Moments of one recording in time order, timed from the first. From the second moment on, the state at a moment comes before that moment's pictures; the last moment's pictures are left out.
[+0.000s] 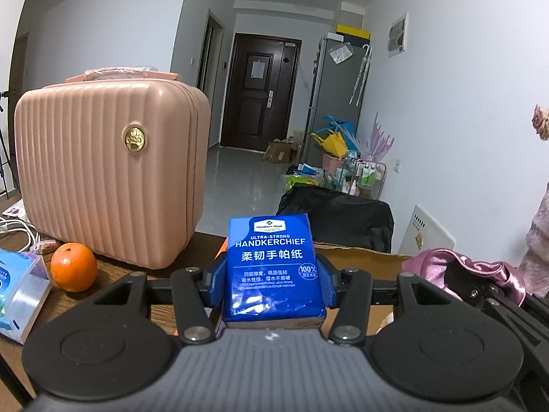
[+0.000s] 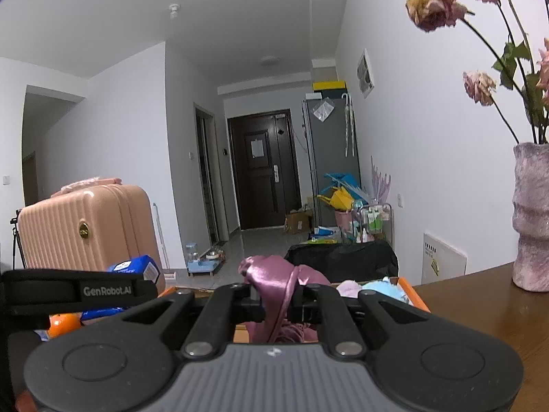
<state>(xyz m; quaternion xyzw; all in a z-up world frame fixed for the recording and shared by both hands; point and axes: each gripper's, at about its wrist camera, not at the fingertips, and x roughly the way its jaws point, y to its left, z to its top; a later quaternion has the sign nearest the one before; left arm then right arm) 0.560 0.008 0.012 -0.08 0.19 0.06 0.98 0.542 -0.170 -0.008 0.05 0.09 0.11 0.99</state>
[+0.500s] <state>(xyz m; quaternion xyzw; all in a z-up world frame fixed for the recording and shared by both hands) 0.563 0.020 0.003 -0.09 0.19 0.09 0.97 0.561 -0.182 -0.018 0.08 0.15 0.10 0.98</state>
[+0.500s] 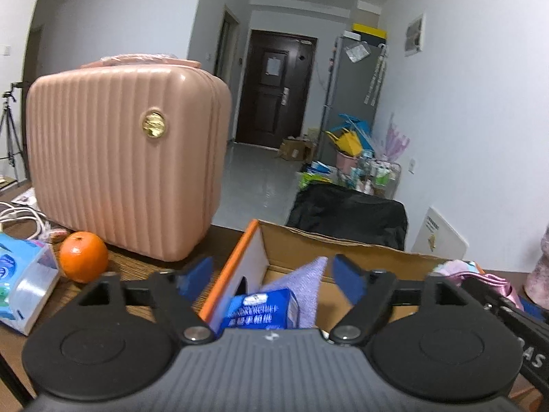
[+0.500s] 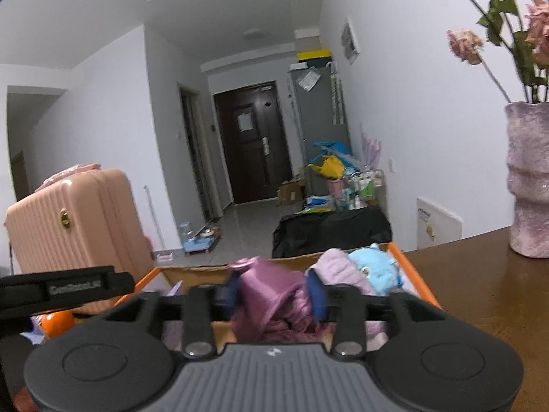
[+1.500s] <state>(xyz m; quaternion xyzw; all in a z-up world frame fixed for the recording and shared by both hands) 0.535 0.028 0.006 -0.09 0.19 0.14 0.97 0.541 -0.189 -0.008 0.06 0.15 0.06 0.99</state>
